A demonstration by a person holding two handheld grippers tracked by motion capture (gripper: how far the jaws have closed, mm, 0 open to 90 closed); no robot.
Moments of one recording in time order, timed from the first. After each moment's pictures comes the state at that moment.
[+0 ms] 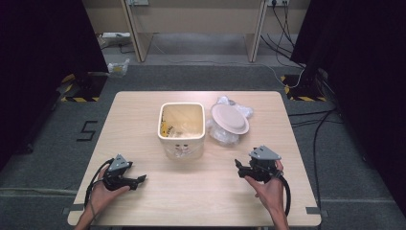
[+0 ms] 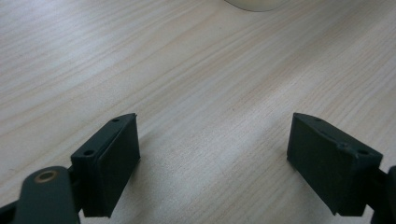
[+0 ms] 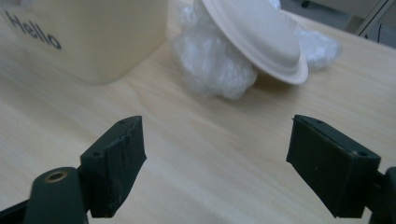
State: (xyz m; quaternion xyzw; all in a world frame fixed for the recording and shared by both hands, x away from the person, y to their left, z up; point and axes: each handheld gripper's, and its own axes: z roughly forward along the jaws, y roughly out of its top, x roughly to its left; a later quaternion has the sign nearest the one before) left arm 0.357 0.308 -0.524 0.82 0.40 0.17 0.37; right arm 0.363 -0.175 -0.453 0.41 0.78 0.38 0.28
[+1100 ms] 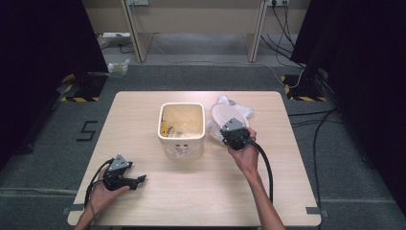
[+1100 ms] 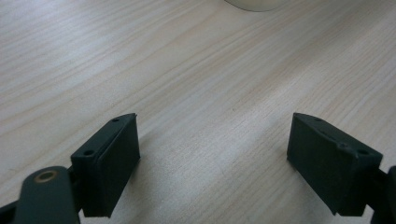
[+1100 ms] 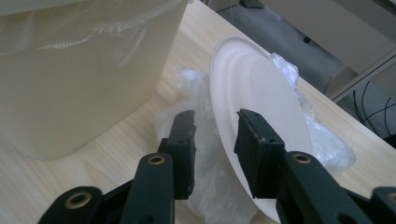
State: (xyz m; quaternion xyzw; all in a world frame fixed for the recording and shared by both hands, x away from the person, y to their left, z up) left arm 0.357 0.308 -0.524 0.82 0.40 0.17 0.37; right arm 0.455 -0.109 -0.440 0.31 0.83 0.33 0.33
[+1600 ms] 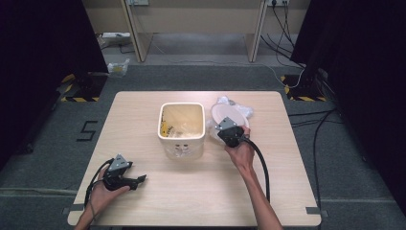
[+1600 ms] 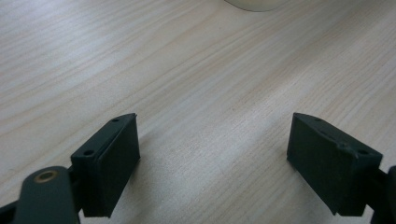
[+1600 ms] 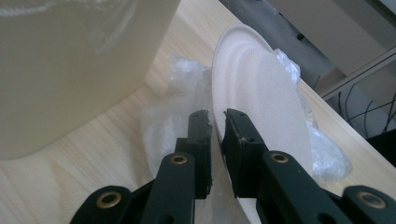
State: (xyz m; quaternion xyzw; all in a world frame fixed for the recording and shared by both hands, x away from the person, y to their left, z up) left arm 0.357 0.308 -0.524 0.82 0.40 0.17 0.37; right arm 0.471 -0.097 -0.453 0.29 0.84 0.28 0.35
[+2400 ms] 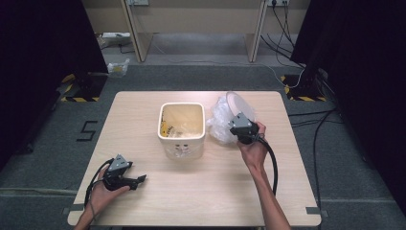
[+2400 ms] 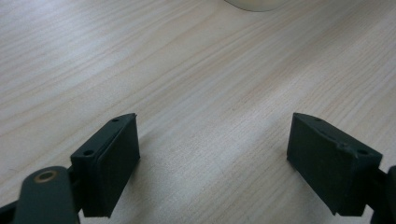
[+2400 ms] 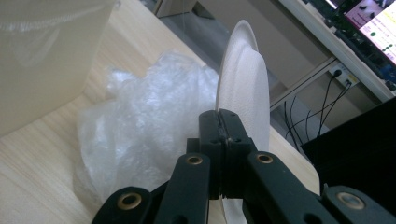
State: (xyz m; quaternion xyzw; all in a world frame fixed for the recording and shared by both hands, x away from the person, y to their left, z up) left arm 0.357 0.308 -0.524 0.82 0.40 0.17 0.37; right arm 0.453 -0.131 -0.411 0.29 0.80 0.29 0.44
